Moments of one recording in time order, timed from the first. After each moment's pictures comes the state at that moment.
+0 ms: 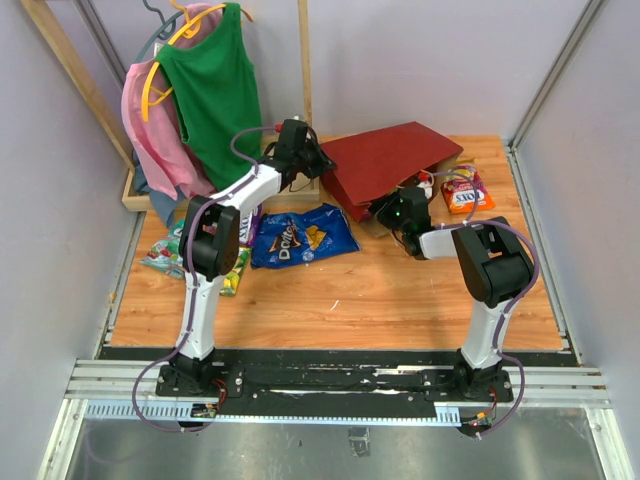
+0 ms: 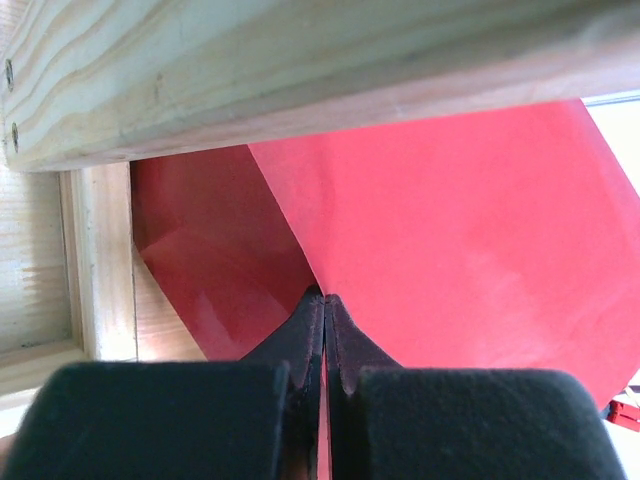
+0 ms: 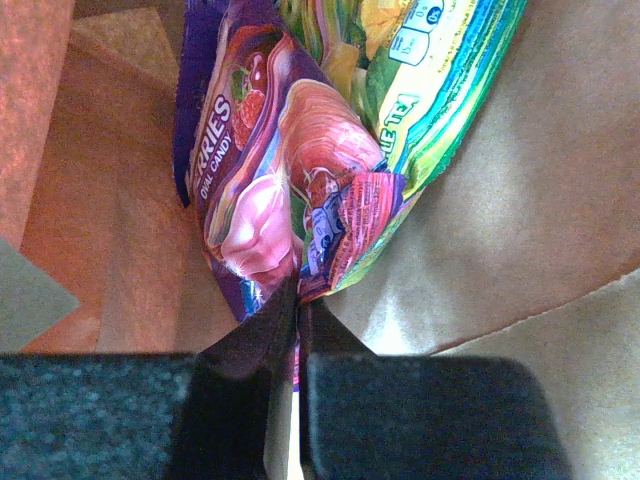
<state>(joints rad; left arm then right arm) -0.42 2.23 1.84 -0.12 0.17 -0.87 0.34 1.91 0.88 0.62 -0.02 0.89</state>
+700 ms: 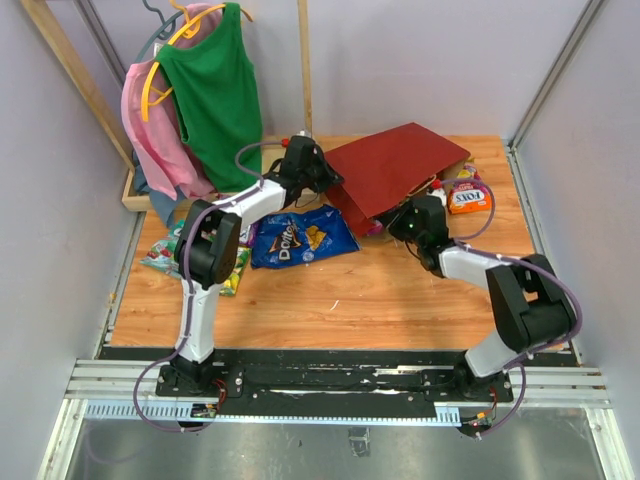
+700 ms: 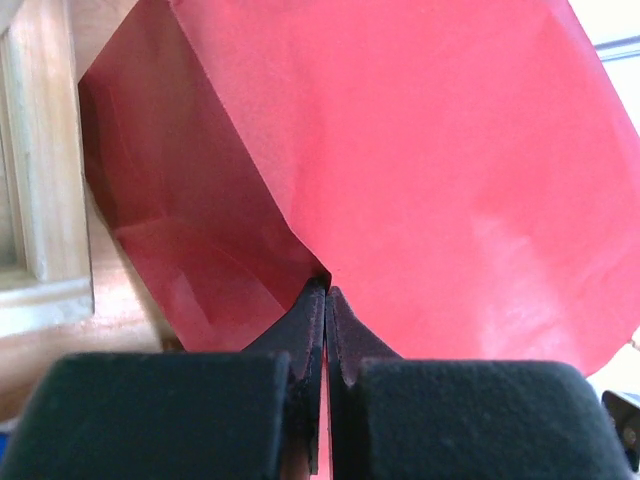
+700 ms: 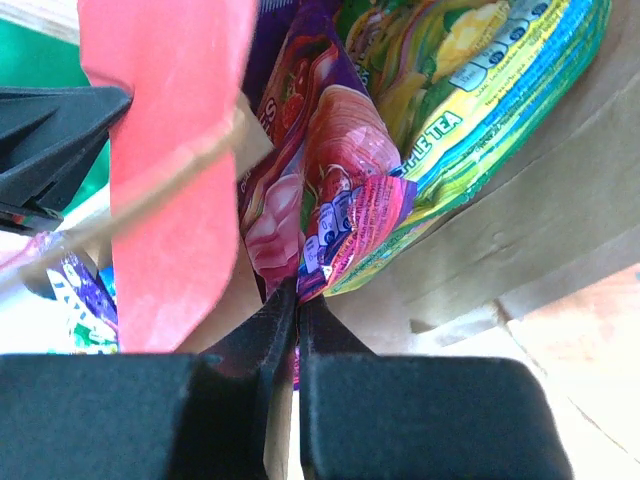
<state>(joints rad) -0.47 2.15 1.64 0.02 0.13 -0.91 0.34 1.59 0.71 0.45 -0.03 0.84</state>
